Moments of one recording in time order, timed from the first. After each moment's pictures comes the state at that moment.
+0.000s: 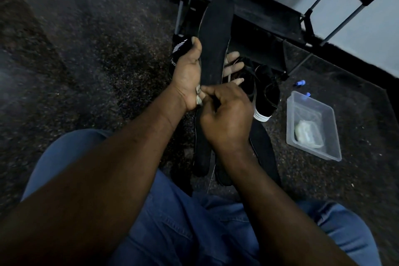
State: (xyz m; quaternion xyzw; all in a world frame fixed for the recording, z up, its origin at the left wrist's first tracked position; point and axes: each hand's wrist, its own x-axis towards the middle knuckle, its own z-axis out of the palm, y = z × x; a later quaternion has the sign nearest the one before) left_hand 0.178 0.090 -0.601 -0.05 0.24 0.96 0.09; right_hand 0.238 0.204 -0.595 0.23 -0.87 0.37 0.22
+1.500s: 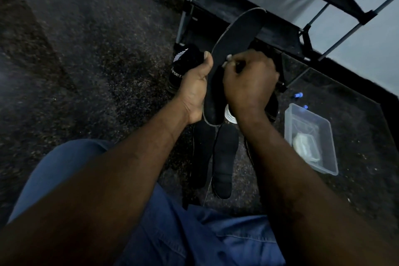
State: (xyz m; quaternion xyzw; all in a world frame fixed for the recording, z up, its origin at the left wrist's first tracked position) left_hand 0.180 0.096 -0.597 -0.08 0.35 0.93 0.04; right_hand 0.143 0.194 -0.561 0.14 -0.91 0.27 0.28
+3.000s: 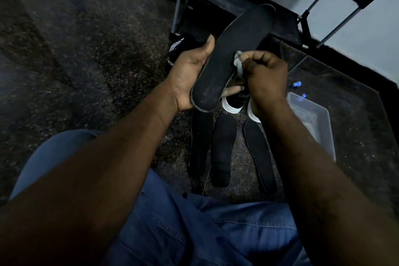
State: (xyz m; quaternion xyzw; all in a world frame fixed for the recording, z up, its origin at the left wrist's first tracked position) left_hand 0.188 0.086 -0.582 -0.02 0.33 0.93 0.17; right_hand 0.132 0.238 -0.566 0.02 -0.77 0.64 0.02
